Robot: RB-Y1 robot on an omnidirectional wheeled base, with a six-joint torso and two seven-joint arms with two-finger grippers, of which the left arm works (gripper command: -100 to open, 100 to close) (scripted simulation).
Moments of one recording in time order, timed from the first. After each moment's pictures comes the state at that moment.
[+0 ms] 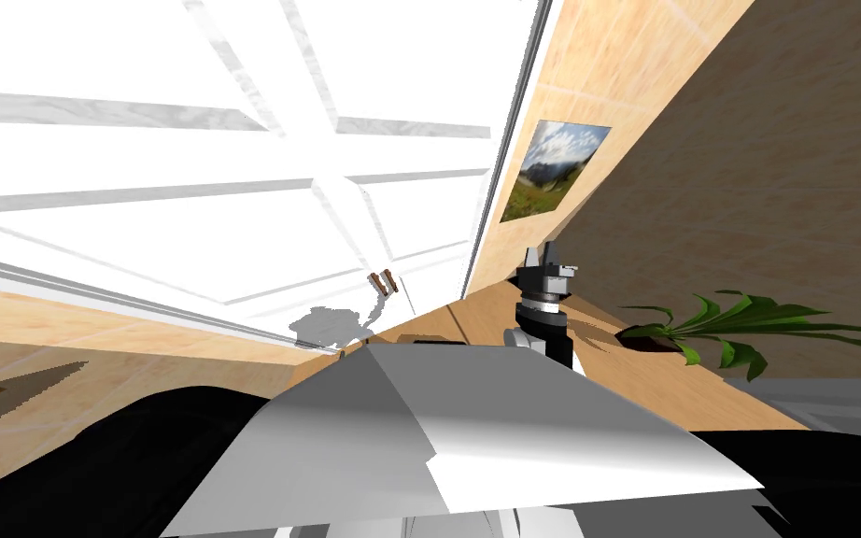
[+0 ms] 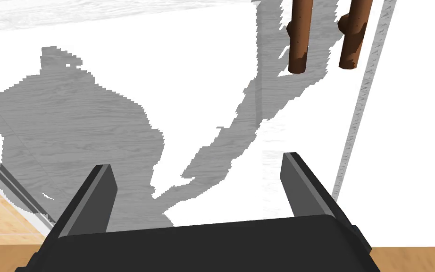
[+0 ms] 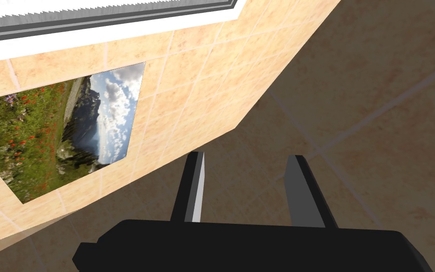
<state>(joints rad) 0.61 0.39 -0.38 -1.12 1.01 -1.09 1.18</state>
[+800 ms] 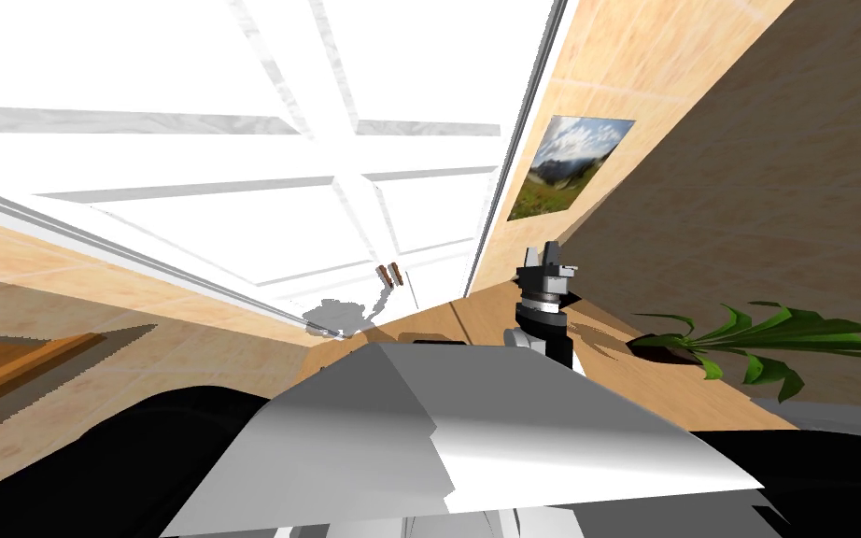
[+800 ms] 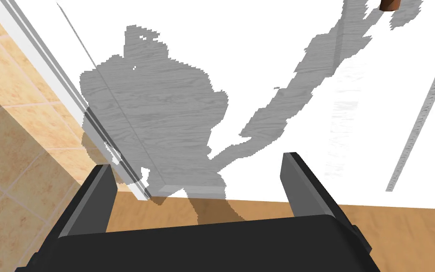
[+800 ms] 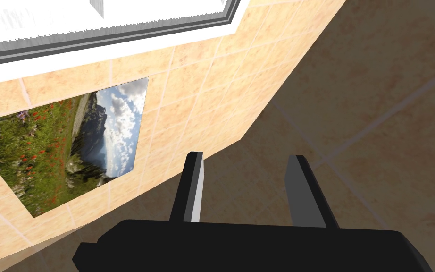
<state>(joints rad) 0.65 0.45 -0.33 -1.03 1.04 -1.08 1.24</state>
